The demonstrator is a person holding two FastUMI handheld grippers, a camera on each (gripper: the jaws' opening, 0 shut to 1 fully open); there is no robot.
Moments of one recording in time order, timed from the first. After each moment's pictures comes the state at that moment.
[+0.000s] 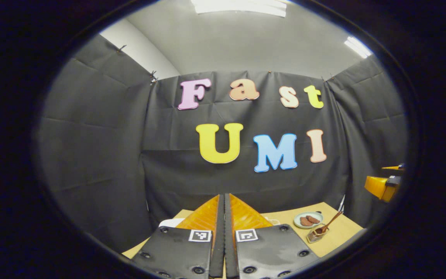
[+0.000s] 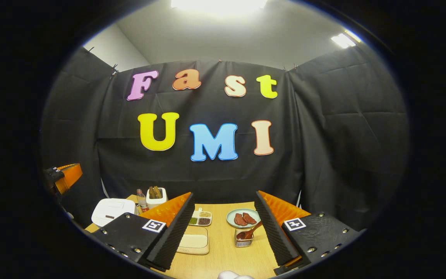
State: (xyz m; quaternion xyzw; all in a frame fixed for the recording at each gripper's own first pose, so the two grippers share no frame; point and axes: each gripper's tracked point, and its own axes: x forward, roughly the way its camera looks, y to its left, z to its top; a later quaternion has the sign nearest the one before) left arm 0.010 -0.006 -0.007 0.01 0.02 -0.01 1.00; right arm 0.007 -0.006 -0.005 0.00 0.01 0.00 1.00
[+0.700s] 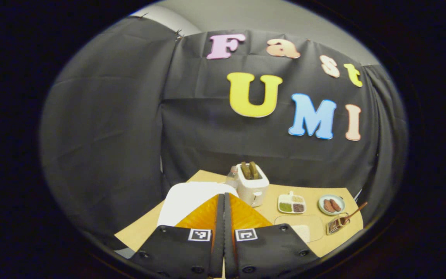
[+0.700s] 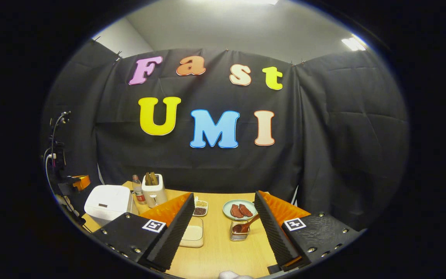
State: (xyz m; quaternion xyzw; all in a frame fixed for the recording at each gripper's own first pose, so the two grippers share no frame) left arm 0.099 0.101 -0.191 -0.06 0.20 0.11 0.97; right arm 0.021 0.002 -0.038 -0.05 0.07 -0.01 1.00
